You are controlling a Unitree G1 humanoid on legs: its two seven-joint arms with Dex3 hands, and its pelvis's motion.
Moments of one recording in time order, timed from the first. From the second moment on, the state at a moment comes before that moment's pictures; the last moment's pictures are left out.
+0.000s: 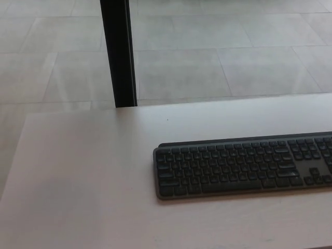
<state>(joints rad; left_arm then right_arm) -0.07 0.57 0.61 1.18 -0.15 -0.10 0.06 -0.03 -0.45 -0.61 0.93 0.12 -0.11 -0.03</state>
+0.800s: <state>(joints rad) -0.11 0.59 0.73 1.26 -0.28 -0.13 0.10 -0.44 -0.73 -0.85 0.74 0.34 -0.04 -0.16</state>
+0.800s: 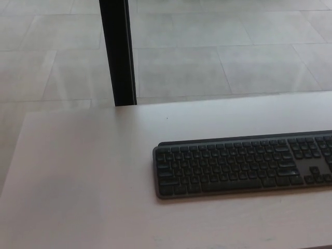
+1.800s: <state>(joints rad) -0.11 0.59 0.71 1.26 -0.30 -0.13 0.11 -0.45 -0.60 -0.05 0.23 0.17 0.09 -0.07</state>
